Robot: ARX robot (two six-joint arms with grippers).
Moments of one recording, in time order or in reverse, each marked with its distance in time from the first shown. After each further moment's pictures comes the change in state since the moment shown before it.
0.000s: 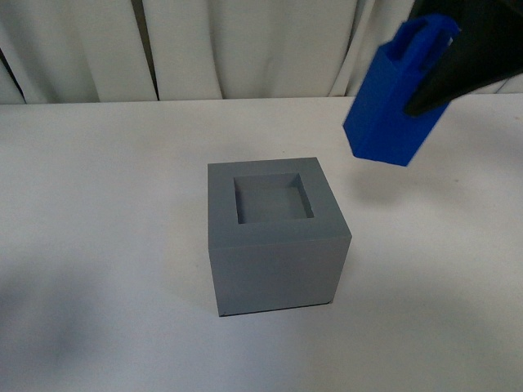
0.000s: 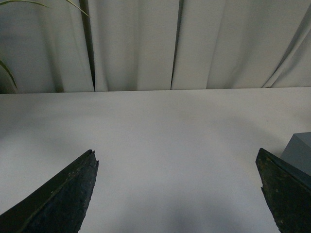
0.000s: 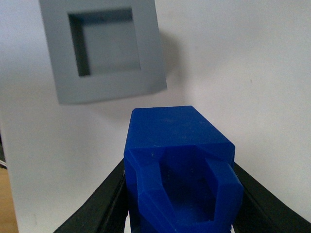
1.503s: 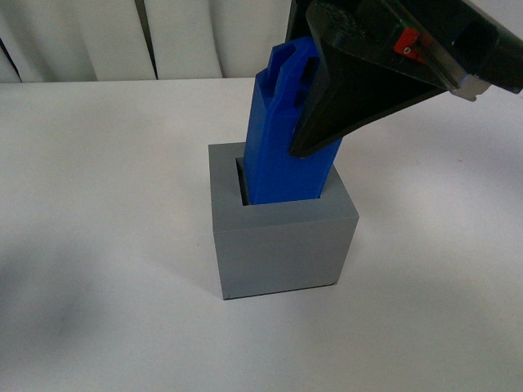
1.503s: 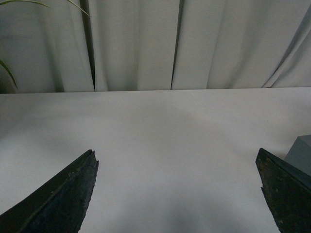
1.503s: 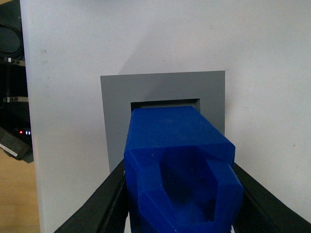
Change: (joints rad) left arm 0.000 0.000 0.000 0.000 0.000 0.000; right arm 0.241 -0.024 -0.105 0.071 0.122 0.109
